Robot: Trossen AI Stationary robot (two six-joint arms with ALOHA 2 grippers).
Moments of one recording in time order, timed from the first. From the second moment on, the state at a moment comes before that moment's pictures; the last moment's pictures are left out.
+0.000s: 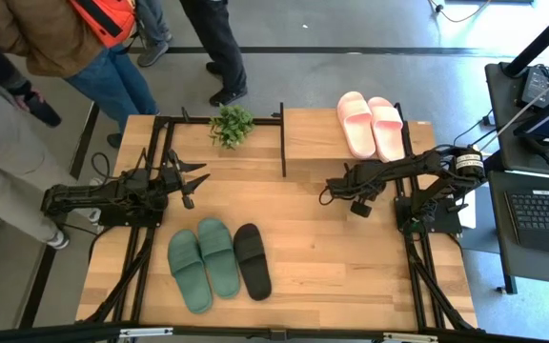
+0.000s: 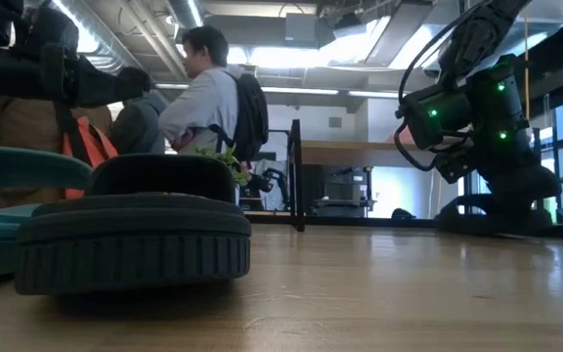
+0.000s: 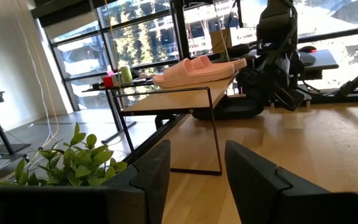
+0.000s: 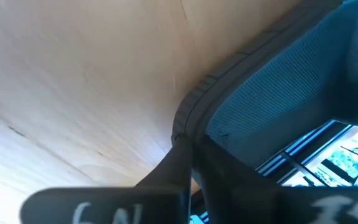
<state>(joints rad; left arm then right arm) 0.08 0.00 0.01 0.04 -0.35 0.18 -0.14 1.59 0.77 -1.11 0.36 0.39</state>
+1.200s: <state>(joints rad) 0.08 0.00 0.01 0.04 -0.35 0.18 -0.03 1.59 0.83 -1.21 0.35 0.59</state>
